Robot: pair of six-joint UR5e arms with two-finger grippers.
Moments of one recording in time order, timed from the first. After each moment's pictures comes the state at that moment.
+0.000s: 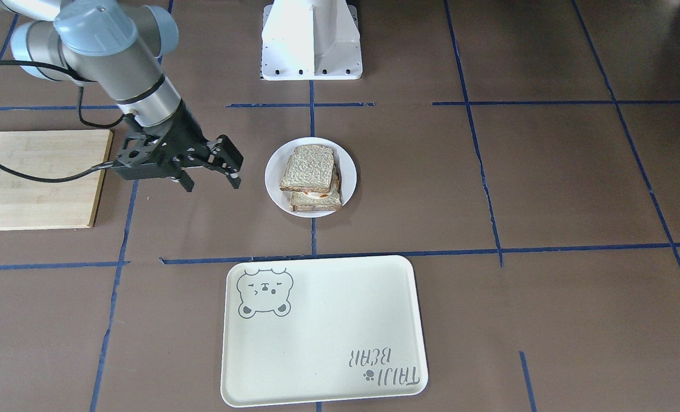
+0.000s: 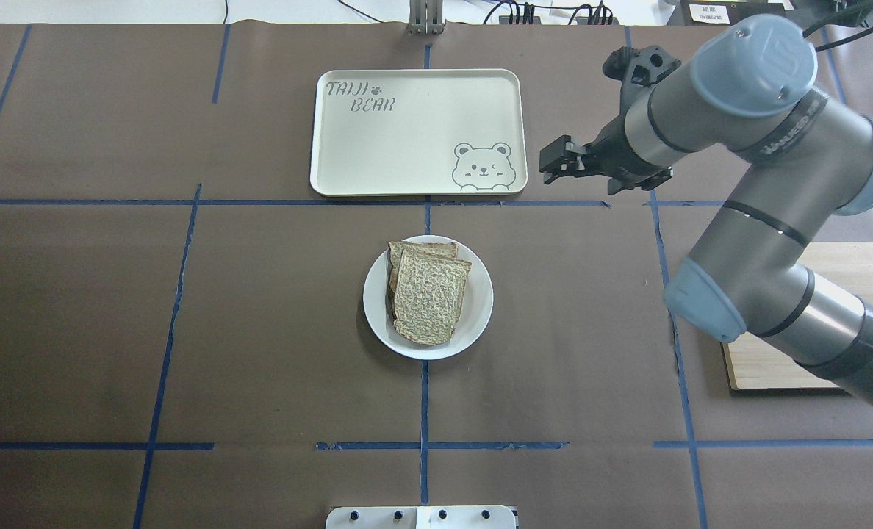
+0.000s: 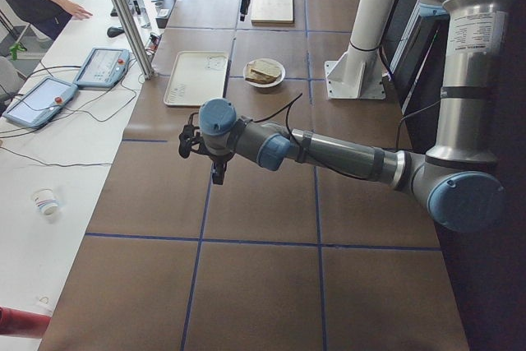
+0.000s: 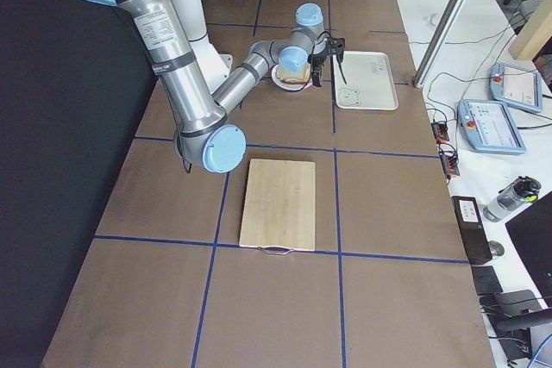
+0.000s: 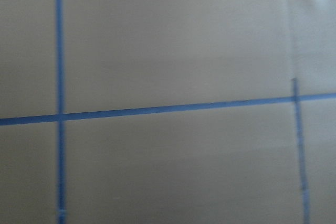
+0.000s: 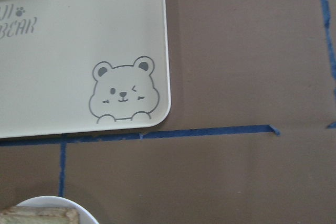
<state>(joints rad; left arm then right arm) -1.40 -1.60 -1.82 -1.81 -2.56 -0.49 0.84 -1.12 1.88 -1.49 2.03 1.08</state>
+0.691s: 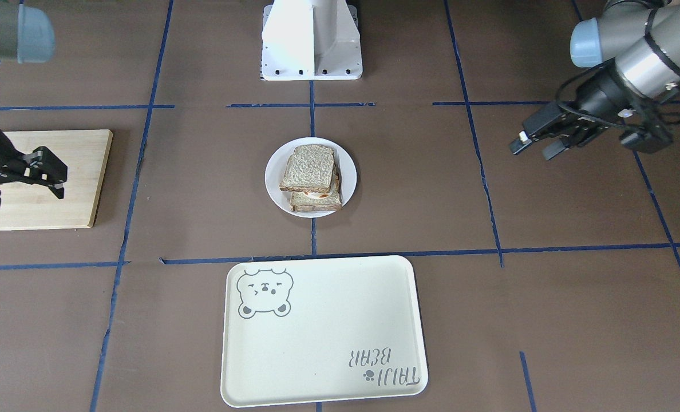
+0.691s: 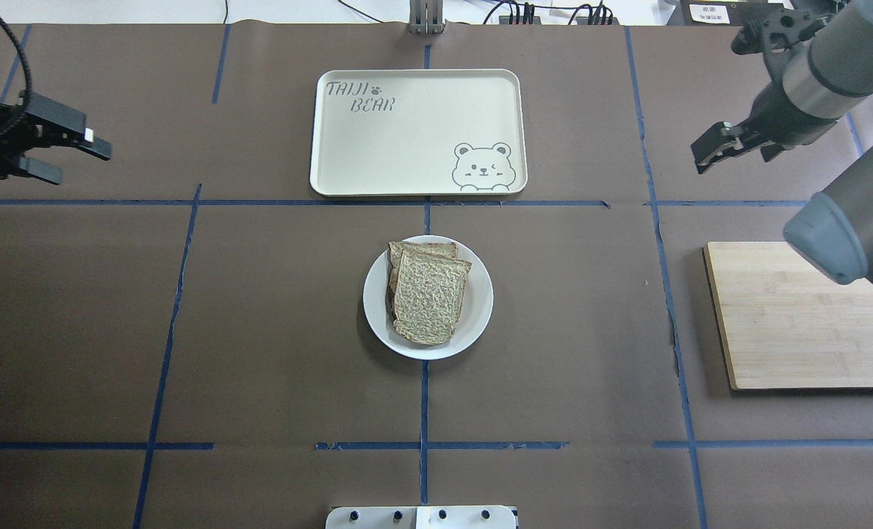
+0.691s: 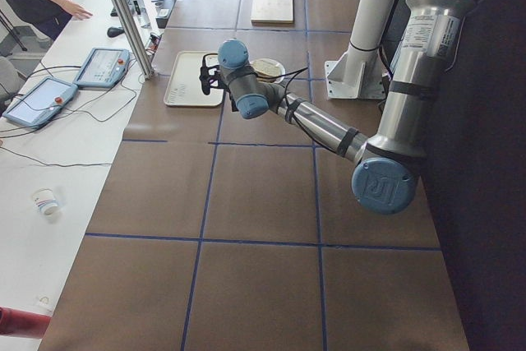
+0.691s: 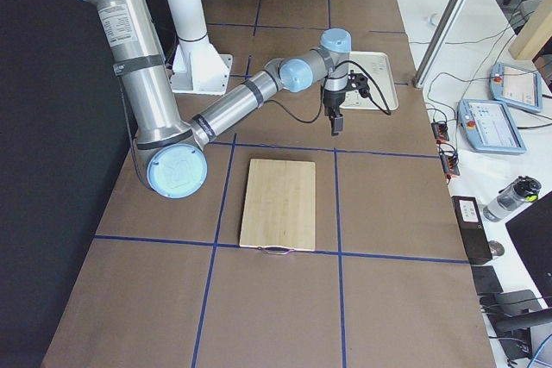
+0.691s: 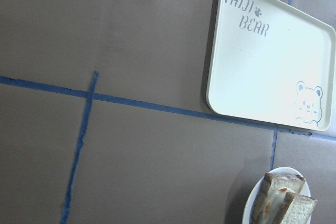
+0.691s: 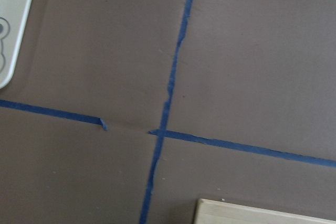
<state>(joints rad) -1.01 -1.77 -1.85 -2.28 -2.36 -1.41 1.12 -1.33 1.90 -1.69 2.15 0.39</state>
